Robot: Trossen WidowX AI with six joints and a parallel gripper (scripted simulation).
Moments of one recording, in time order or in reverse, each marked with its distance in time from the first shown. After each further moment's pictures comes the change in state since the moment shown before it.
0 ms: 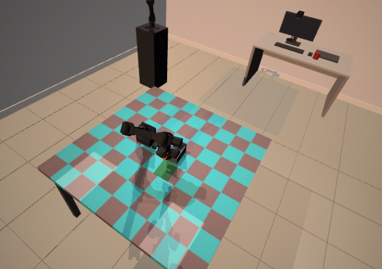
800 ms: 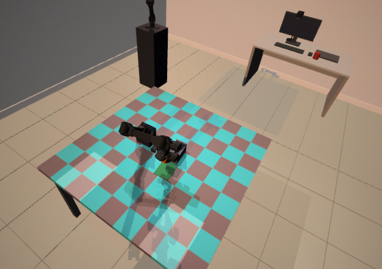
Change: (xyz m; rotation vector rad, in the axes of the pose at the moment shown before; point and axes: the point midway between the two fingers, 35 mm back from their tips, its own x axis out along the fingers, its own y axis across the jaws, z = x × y) arm 0.022 0.001 0.012 0.008 0.000 0.011
